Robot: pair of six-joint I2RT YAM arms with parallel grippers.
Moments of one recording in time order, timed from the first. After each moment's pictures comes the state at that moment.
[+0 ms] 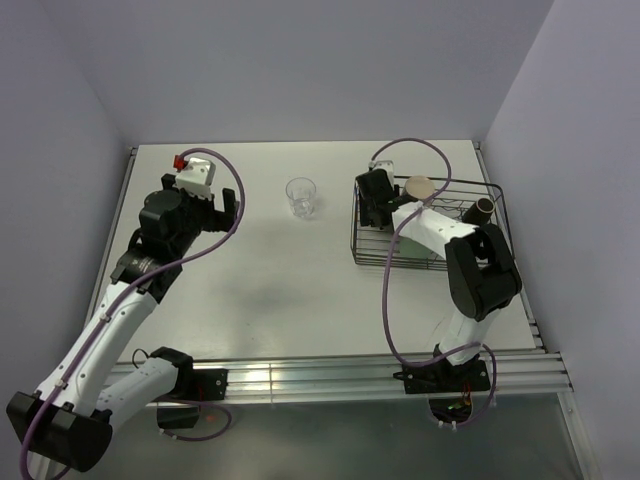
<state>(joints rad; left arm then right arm) -0.35 0.93 0.92 -0.21 -0.07 0.01 0.43 1.75 1.16 -0.30 0.44 0.28</state>
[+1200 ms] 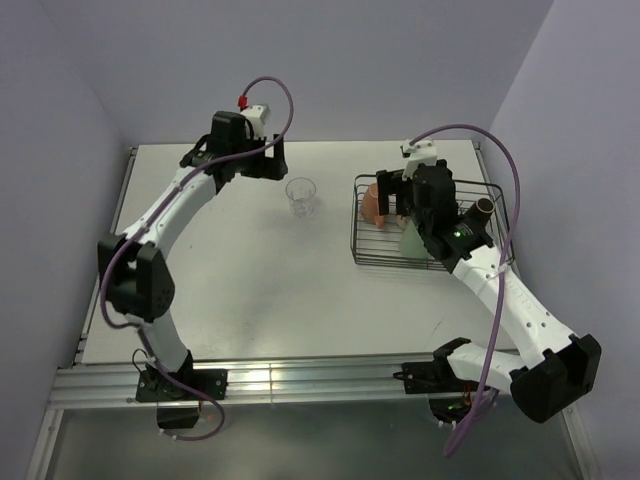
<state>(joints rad) -0.35 1.75 1.61 -0.44 0.15 -0.15 0.43 1.11 1.07 -0.32 0.32 0.02</state>
